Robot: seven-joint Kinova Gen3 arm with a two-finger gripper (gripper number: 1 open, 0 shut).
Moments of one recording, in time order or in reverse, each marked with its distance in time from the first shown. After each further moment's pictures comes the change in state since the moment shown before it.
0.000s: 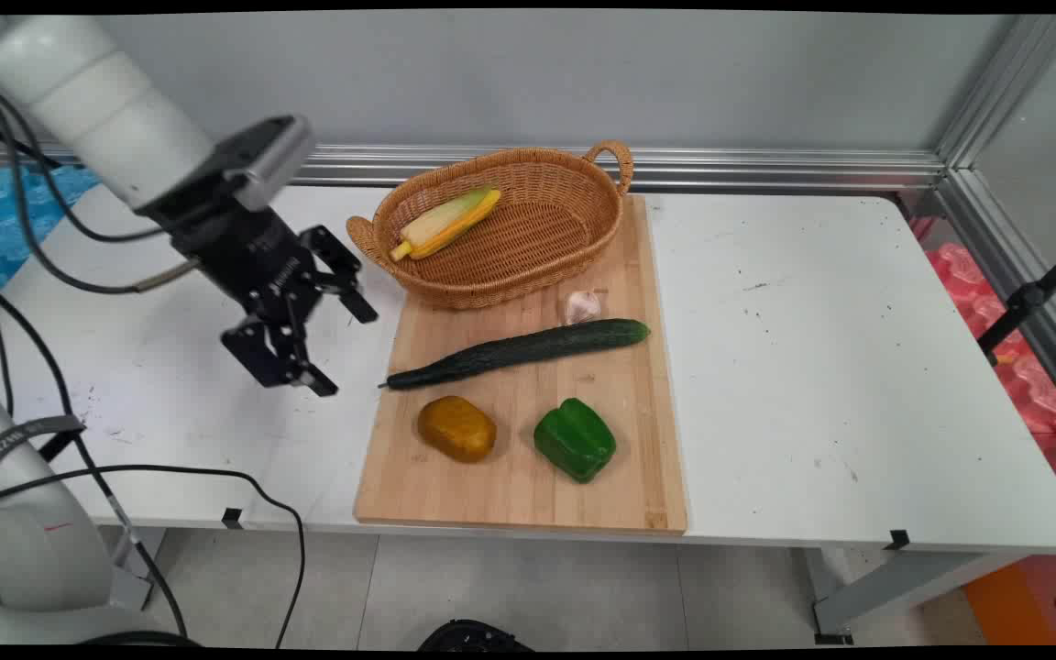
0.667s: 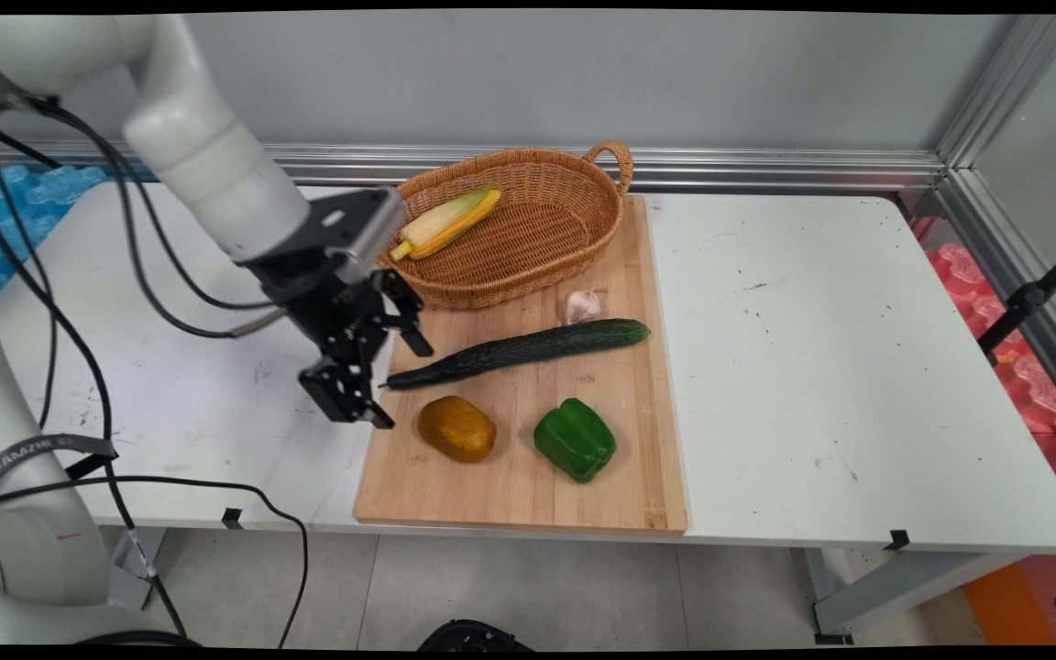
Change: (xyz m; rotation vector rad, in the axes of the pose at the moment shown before) arm 0.032 -0.011 0.066 -0.011 -0.060 0.103
